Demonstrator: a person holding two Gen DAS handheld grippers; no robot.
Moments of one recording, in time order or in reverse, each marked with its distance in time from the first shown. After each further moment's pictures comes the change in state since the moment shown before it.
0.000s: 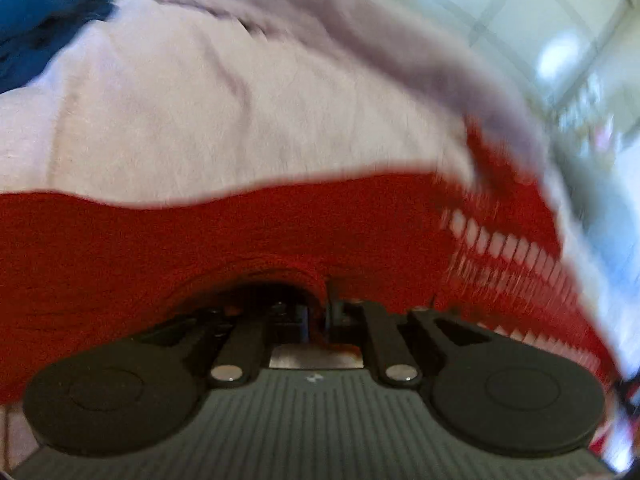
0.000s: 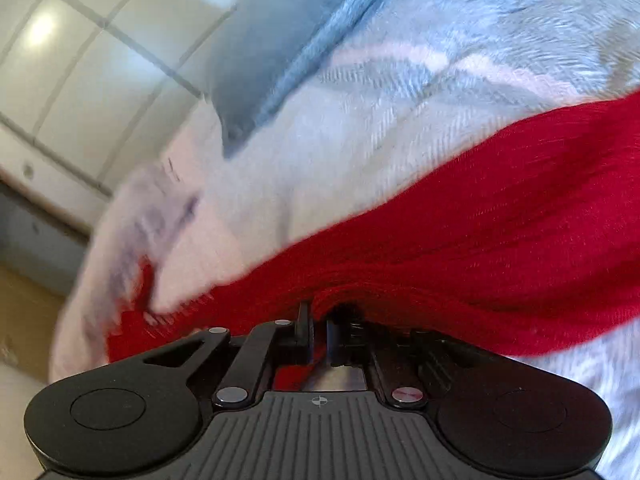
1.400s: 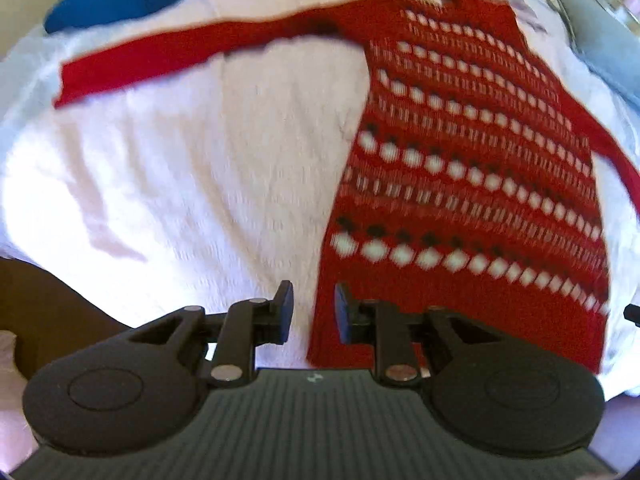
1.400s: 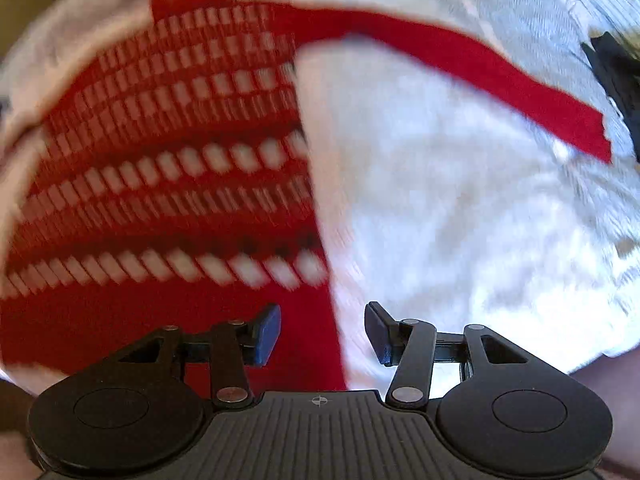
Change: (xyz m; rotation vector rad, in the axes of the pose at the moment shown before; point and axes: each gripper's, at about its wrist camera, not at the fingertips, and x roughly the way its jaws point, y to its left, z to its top) left arm -0.273 -0.083 -0.169 0.099 0.314 0.301; right arm -0.218 0.065 -0.191 -0.596 0.378 -0.267
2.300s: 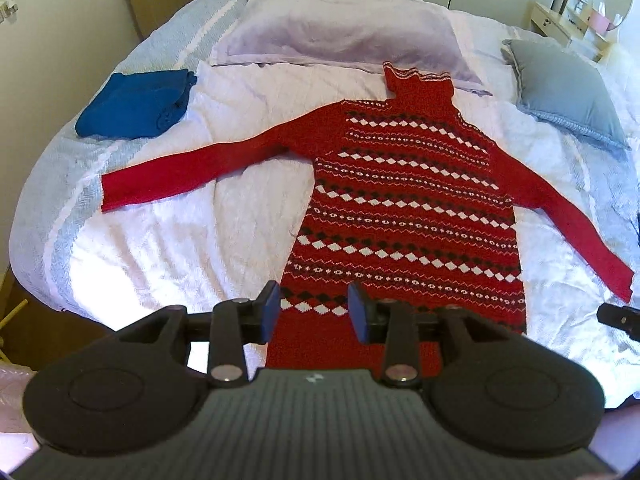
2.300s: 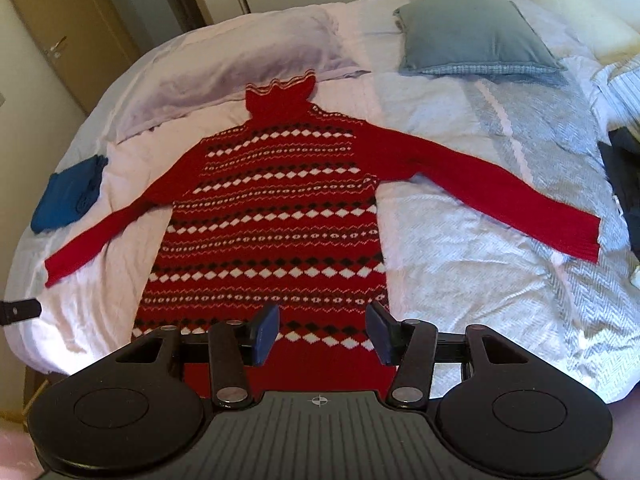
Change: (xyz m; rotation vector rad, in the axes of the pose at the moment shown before) left arm -0.164 -0.082 0.014 0.071 -0.181 0.041; right arm -0.154 0.045 0.036 -0.095 -0.124 0.126
